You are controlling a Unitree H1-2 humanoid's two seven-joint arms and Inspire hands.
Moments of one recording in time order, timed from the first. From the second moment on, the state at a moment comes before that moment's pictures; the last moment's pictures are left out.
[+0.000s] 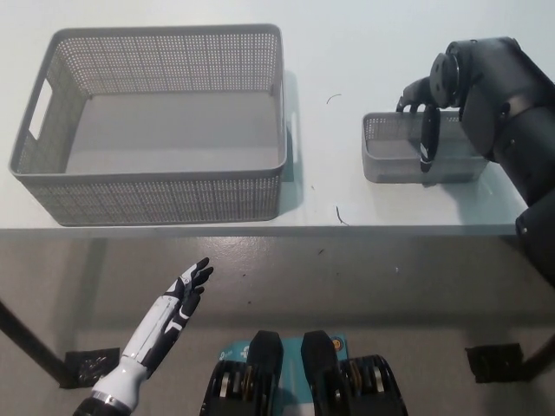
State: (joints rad) left_arm -0.13 0.21 -0.11 0.27 0.10 -0.36 -0.14; right_arm -1.42 -0.20 0.72 1.42 -0.65 0.07 0.66
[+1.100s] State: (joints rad) left_arm -0.14 0.21 -0.11 0.28 0.10 -0.36 -0.14; right_arm -1.30 -0.19 0.70 1.43 -0.65 0.04 0.26
